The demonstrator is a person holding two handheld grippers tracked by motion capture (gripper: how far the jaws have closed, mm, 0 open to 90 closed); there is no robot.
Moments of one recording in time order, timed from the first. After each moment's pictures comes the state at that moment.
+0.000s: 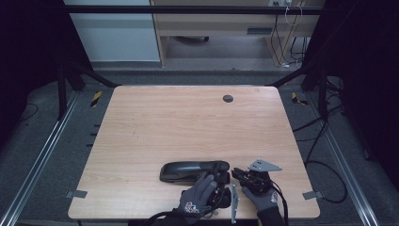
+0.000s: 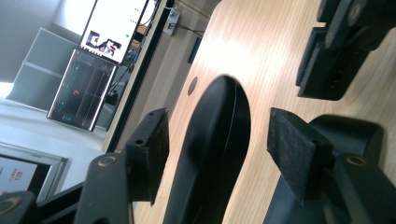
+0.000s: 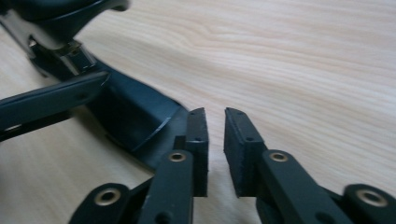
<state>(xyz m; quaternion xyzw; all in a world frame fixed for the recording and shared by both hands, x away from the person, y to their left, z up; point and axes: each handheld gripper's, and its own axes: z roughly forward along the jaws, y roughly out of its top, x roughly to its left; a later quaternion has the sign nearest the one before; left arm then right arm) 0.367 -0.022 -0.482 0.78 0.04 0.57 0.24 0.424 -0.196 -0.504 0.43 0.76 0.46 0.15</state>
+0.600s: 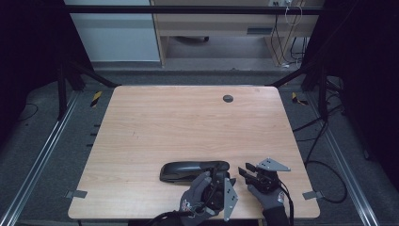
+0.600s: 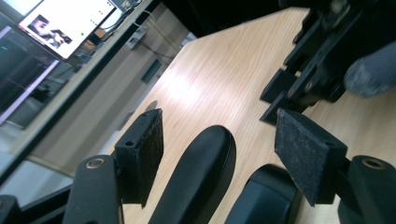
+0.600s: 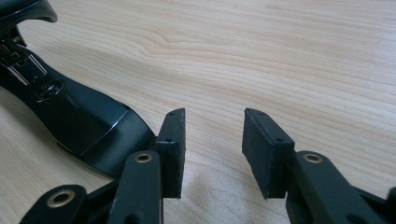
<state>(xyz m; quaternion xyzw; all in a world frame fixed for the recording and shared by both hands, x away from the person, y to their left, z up) 0.362 -0.006 -0.442 0.81 0.10 0.43 0.39 0.426 -0.217 -0.505 0.46 0.74 0.45 0.19</state>
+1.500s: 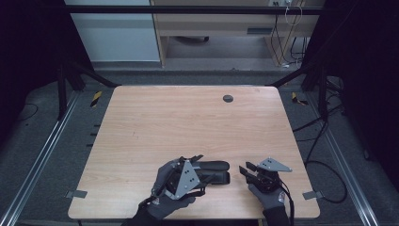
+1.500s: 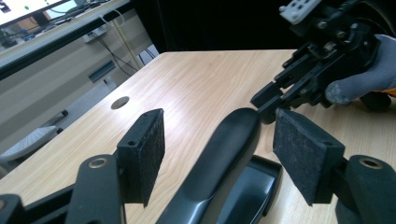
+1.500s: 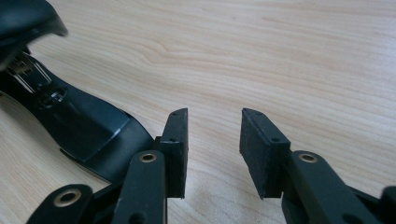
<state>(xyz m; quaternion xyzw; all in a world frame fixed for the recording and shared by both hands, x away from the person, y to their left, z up) 0.386 0.085 -0.407 0.80 0.15 0.30 0.49 0.424 -0.217 -0.500 0.45 0.74 0.46 0.20</state>
